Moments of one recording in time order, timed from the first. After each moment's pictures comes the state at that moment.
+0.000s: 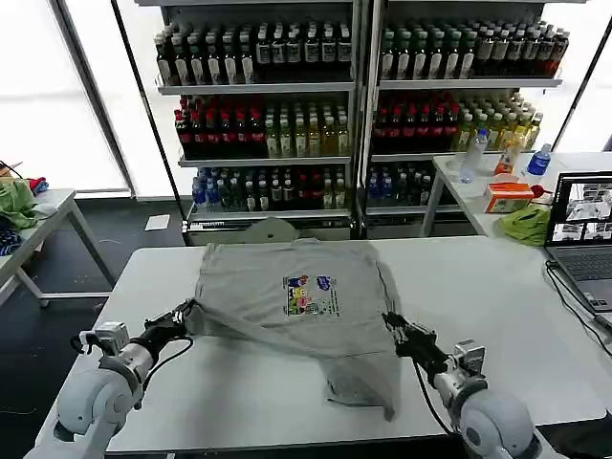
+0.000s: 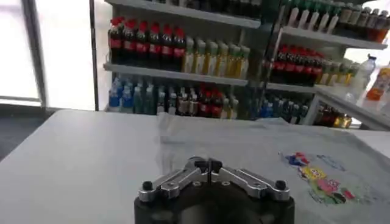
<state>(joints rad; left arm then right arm) 1.22 -1.04 -0.56 -1.90 -0.71 0.53 -0.02 -1.33 0.88 0.36 2.06 0.76 -0.42 0.07</state>
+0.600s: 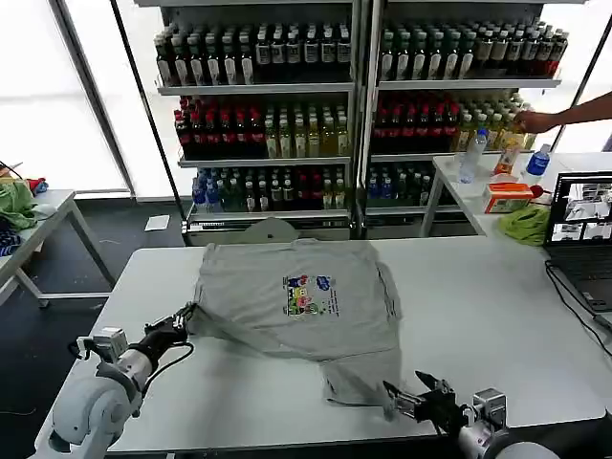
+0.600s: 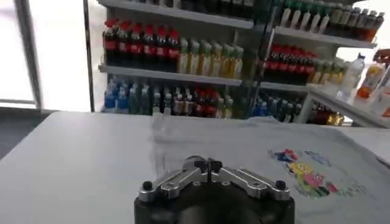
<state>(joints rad) 1.26 -1.04 -0.57 -1.94 -0.71 0.53 -0.02 -1.57 0.83 0.44 2.17 0.84 -0.53 0.11</state>
